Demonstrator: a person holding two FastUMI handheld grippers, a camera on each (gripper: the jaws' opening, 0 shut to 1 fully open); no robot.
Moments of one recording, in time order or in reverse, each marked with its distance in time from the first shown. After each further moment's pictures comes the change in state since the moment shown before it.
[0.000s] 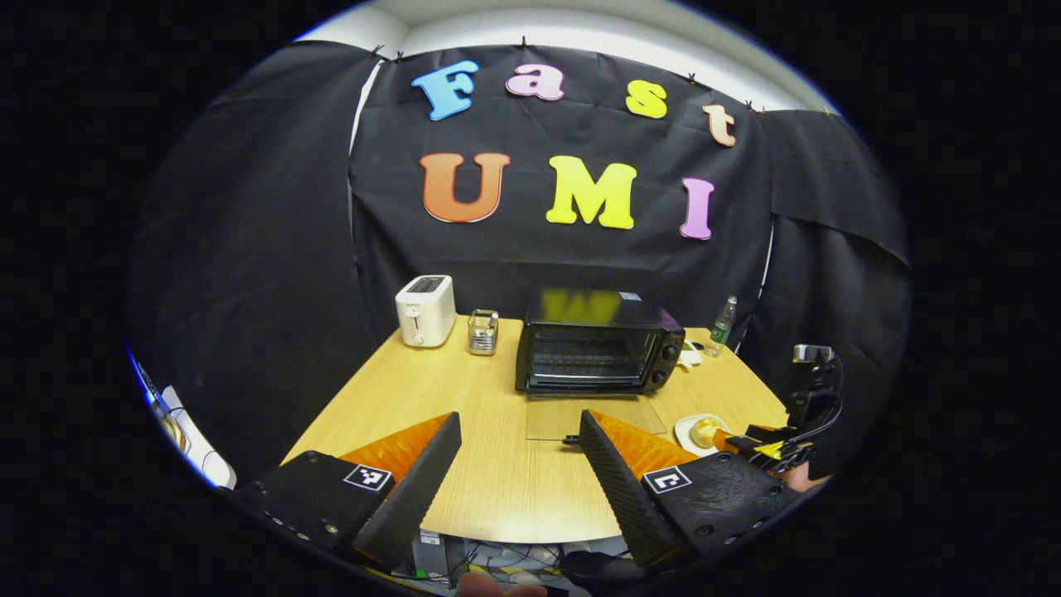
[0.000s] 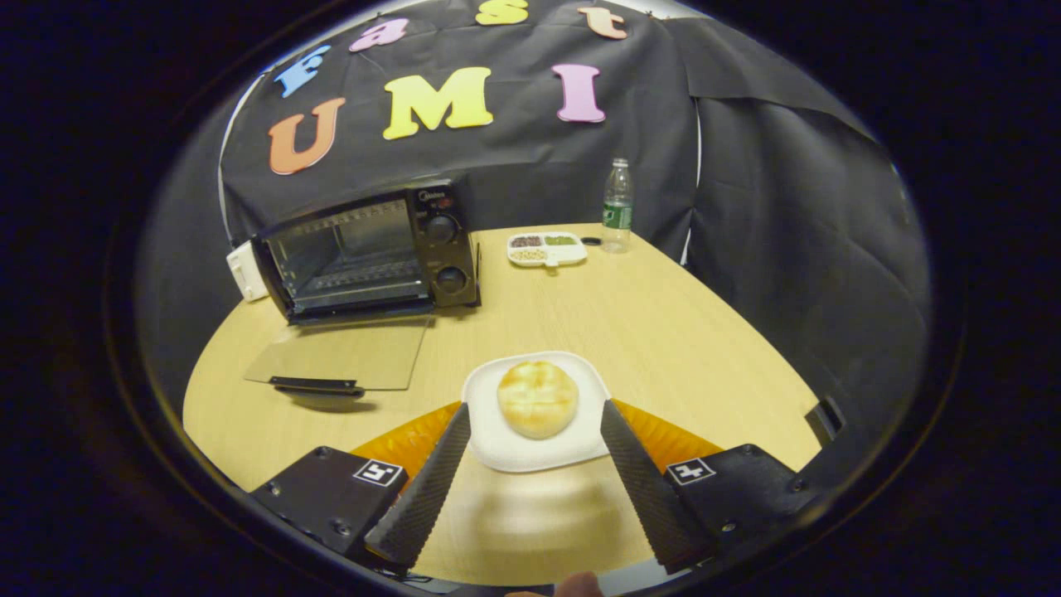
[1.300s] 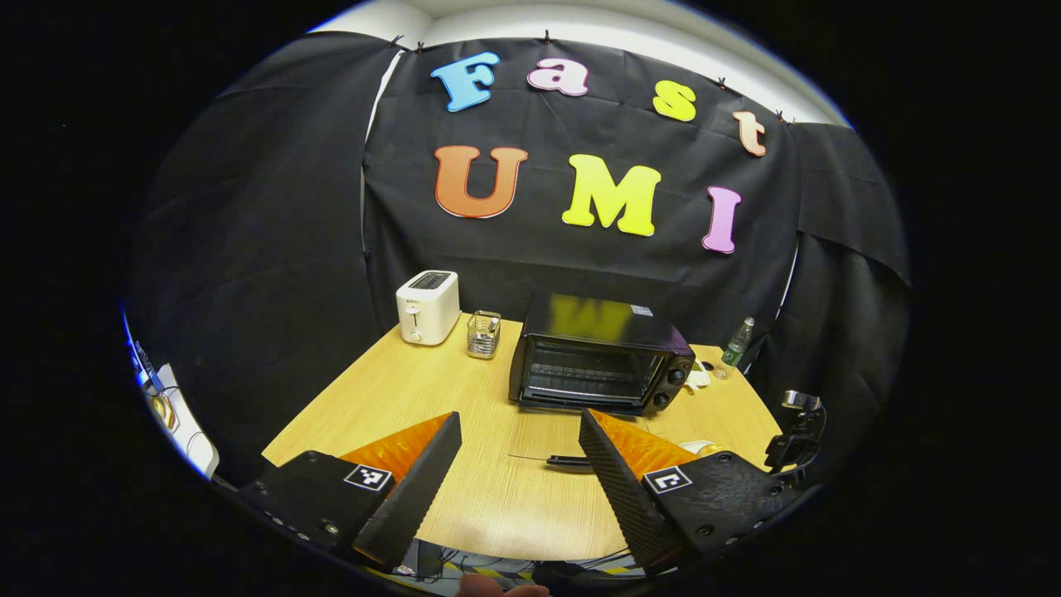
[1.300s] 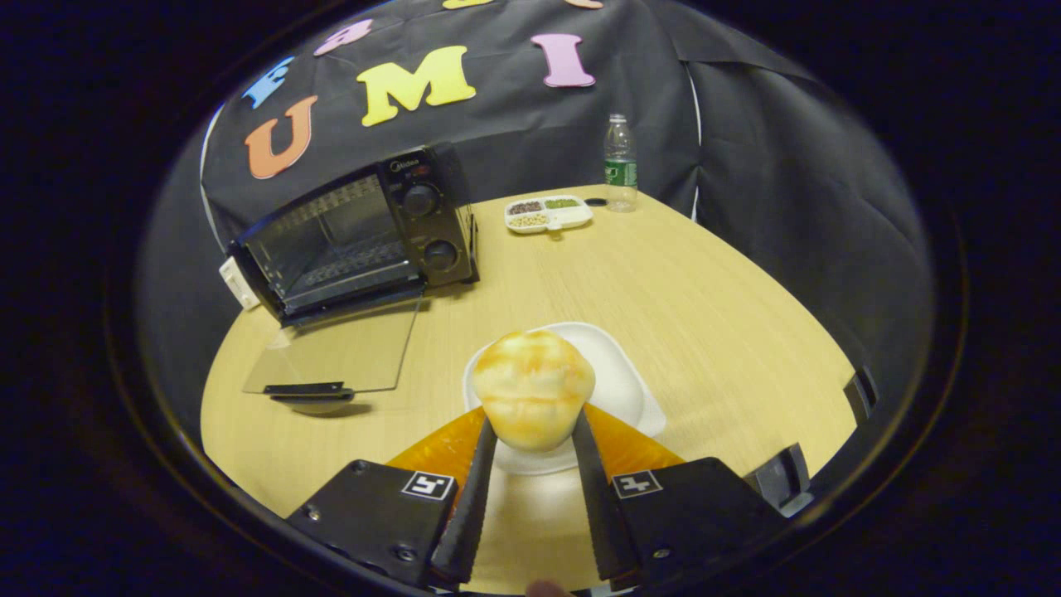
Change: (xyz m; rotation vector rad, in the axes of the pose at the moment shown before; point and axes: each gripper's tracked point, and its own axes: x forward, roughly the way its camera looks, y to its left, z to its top) left arm 0.036 -0.035 0.010 -0.087 0.026 0.039; right arm -0.003 0.020 -0.012 0.116 0.094 0.073
